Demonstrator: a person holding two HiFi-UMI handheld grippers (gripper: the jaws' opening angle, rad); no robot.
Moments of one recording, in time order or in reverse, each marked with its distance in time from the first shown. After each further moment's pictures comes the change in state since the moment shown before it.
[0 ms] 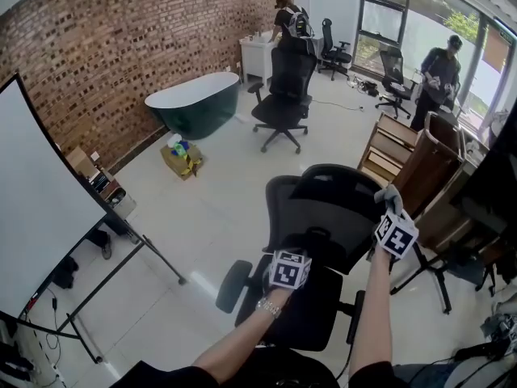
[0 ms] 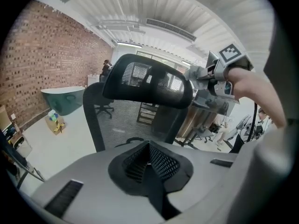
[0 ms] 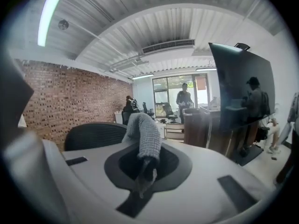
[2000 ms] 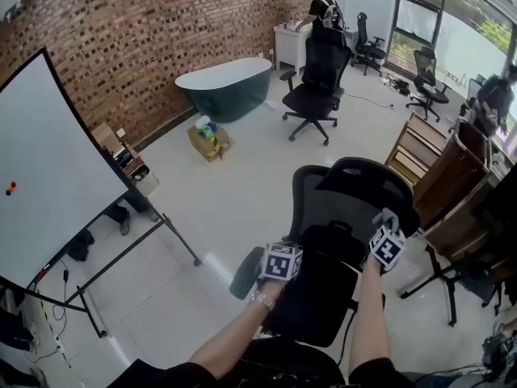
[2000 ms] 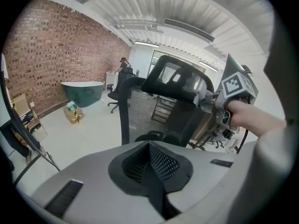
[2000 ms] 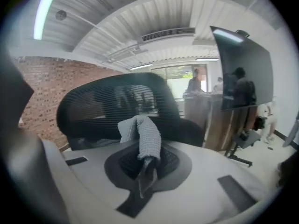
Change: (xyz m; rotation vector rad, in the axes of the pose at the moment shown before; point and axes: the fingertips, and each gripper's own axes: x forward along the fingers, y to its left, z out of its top) left arm -0.044 0.081 -0.033 -0.116 0.008 0.166; right arm 0.037 0.012 -0.121 0.005 0.114 -0.079
